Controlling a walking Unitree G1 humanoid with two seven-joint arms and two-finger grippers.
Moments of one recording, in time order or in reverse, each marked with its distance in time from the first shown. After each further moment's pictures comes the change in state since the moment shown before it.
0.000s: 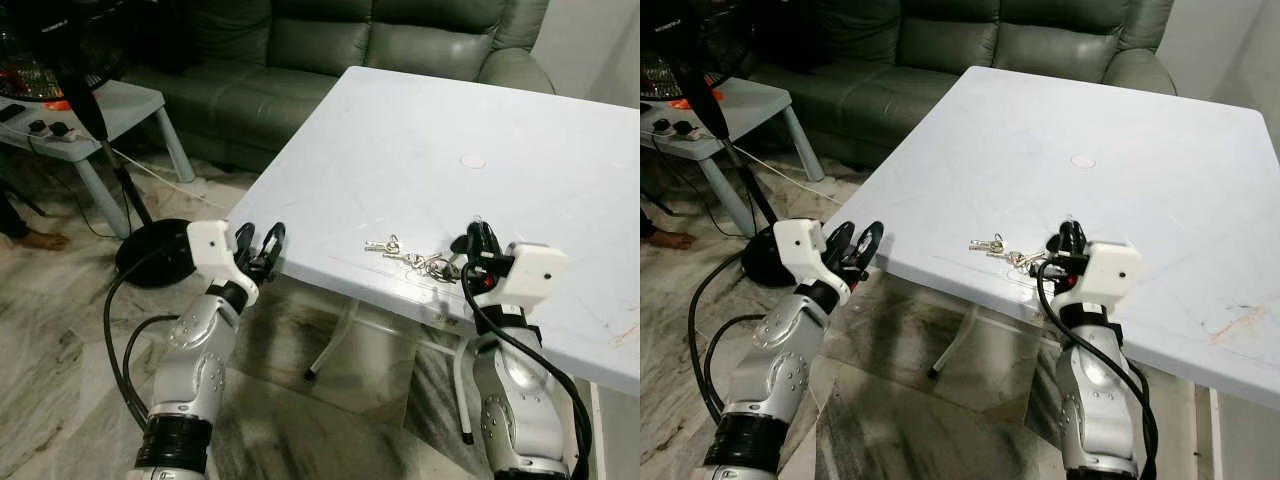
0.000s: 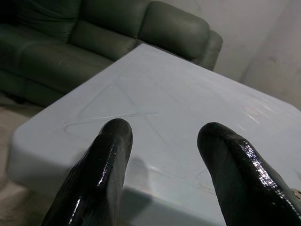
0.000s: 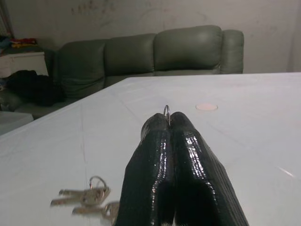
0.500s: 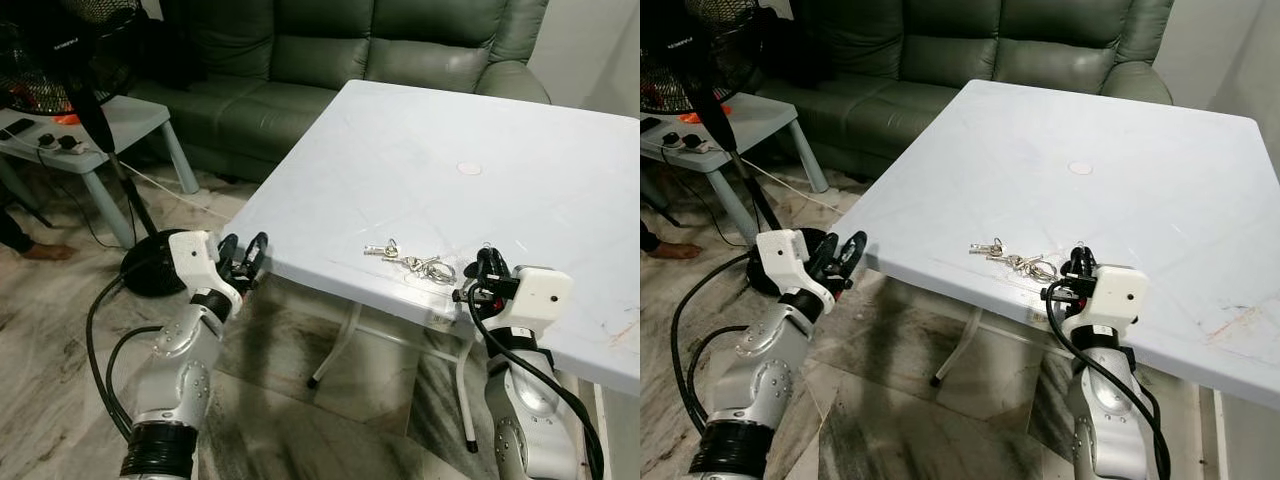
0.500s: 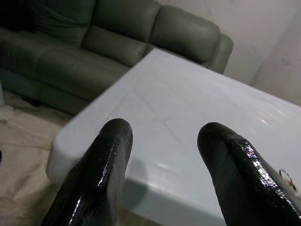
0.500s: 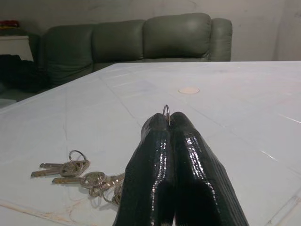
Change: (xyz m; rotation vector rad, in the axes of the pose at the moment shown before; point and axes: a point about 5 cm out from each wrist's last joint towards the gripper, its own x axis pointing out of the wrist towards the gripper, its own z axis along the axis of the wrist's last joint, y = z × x) left arm -0.004 0.019 0.004 0.010 0.018 0.040; right arm -0.013 -0.014 -0.010 -0.049 0.079 -0.043
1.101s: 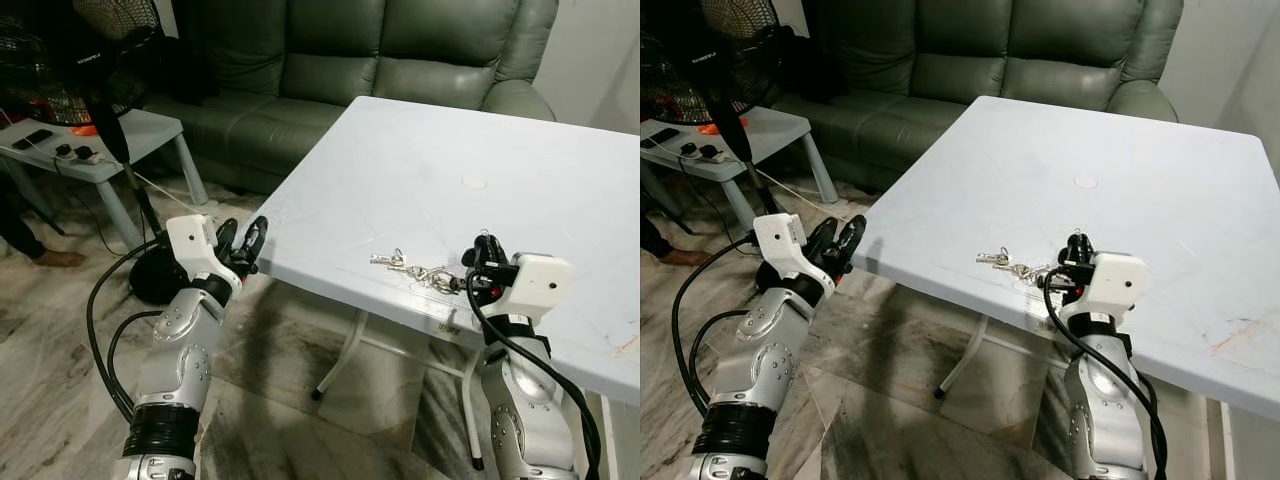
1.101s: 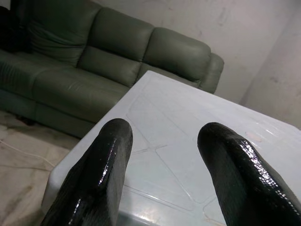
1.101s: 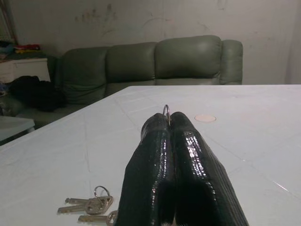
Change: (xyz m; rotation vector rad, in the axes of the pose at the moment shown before) left arm 0.010 -0.007 0.009 -0.008 -0.033 -0.039; right arm 0.010 0.006 0.010 0.016 -0.047 0.019
